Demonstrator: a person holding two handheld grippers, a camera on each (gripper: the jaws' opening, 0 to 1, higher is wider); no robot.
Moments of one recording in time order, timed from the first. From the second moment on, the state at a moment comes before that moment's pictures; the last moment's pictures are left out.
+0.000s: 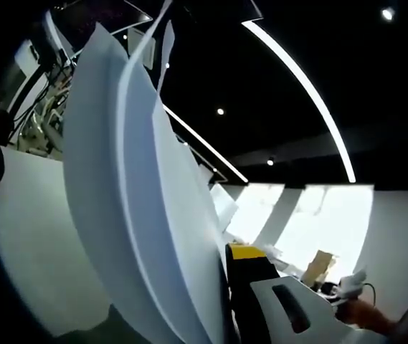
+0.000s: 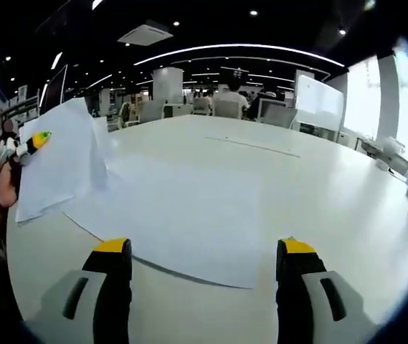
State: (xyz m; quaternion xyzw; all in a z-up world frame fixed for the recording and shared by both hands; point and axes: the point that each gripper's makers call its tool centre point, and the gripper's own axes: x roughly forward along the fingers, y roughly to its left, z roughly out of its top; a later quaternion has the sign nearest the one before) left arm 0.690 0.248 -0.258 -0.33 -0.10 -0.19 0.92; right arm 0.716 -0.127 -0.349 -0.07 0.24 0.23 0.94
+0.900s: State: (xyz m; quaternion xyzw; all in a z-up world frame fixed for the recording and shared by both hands) left arm 0.689 0.246 -0.259 -0.33 -0.10 -0.19 0.92; right arm 0.721 -0.135 -0.353 -0.08 0.24 0.21 0.95
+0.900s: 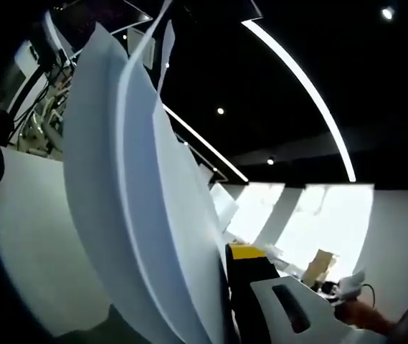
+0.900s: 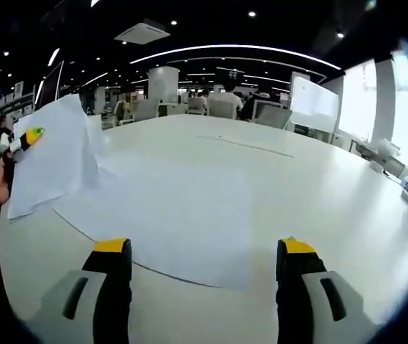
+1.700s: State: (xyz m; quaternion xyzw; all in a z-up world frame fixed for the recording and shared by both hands) left arm 0.689 0.246 -0.258 -0.33 -0.10 -0.19 0.92; right arm 0.722 -0.134 -0.357 -0.05 0.24 0.21 0.95
